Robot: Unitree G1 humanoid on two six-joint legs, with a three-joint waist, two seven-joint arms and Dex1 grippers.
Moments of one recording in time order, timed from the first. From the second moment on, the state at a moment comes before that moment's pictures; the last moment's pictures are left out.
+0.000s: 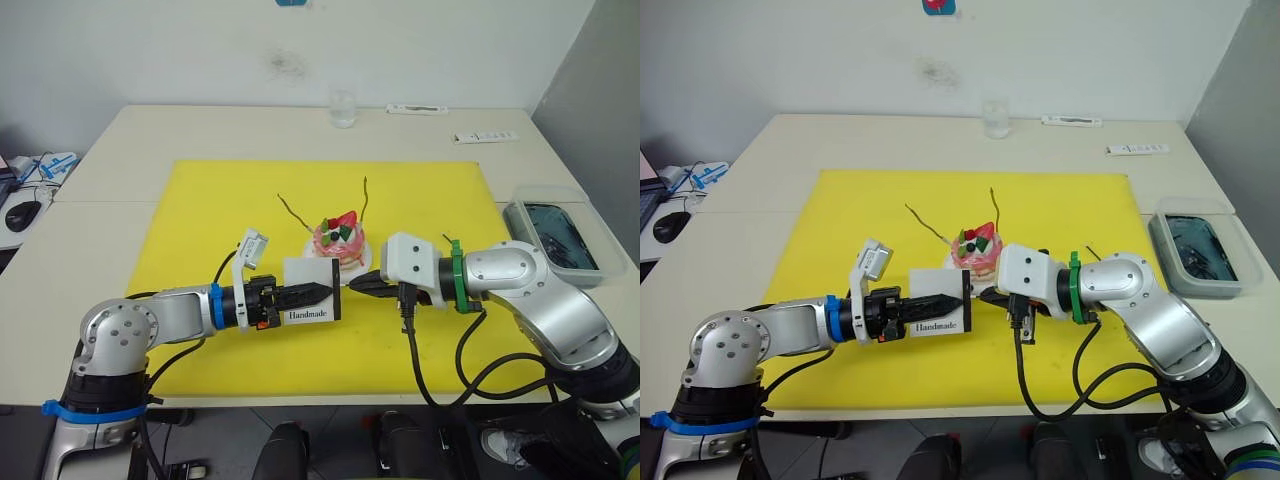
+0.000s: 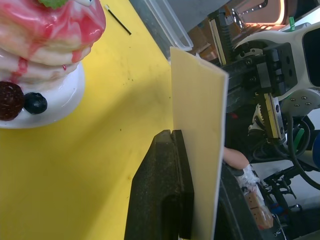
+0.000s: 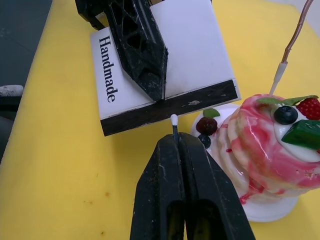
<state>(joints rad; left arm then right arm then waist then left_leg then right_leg) -0.36 0.61 0.14 -0.22 -1.33 1.26 -0.49 -0.60 -0.69 0.37 -0.53 0.24 0.69 0.94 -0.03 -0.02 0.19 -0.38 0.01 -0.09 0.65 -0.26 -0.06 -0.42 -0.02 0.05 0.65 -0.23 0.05</state>
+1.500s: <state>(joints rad) -0.36 0.59 0.14 -0.20 -1.33 1.27 -0.46 -0.60 -0.68 0.42 -0.52 0.19 0.65 0.95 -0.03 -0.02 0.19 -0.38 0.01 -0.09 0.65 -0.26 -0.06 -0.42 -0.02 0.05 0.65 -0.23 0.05</state>
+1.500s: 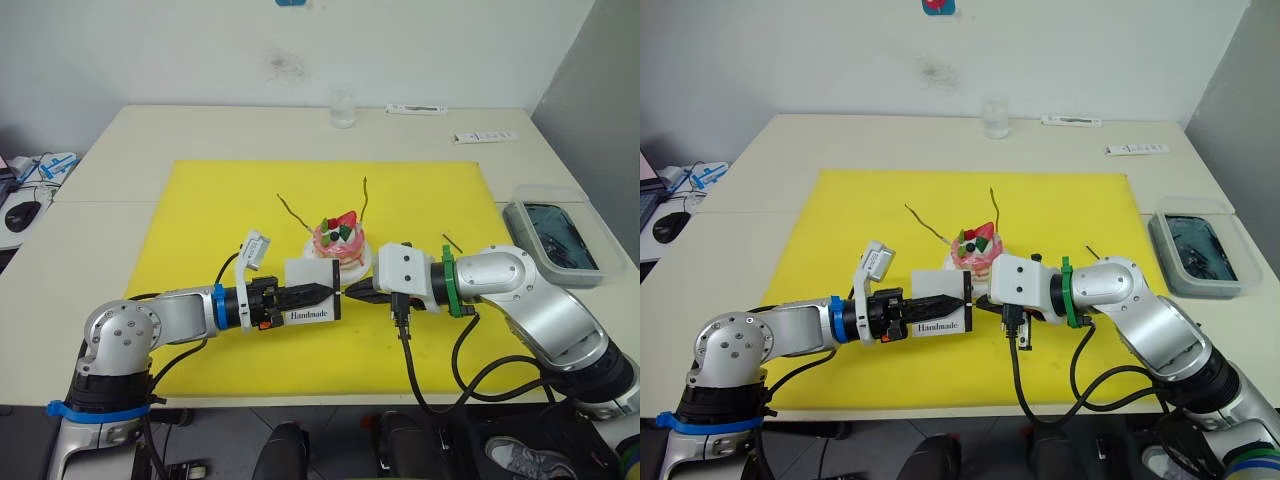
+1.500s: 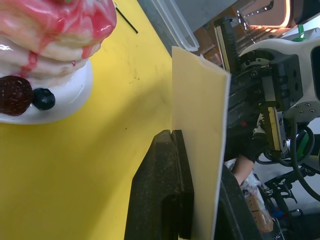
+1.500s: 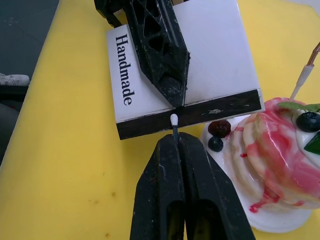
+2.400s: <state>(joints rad) -0.25 0.70 0.23 -0.23 -1.34 1.26 -0.50 -0.58 -0.70 0.32 -0.59 0.31 0.82 0.99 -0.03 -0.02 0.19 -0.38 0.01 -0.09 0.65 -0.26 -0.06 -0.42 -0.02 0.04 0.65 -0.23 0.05</state>
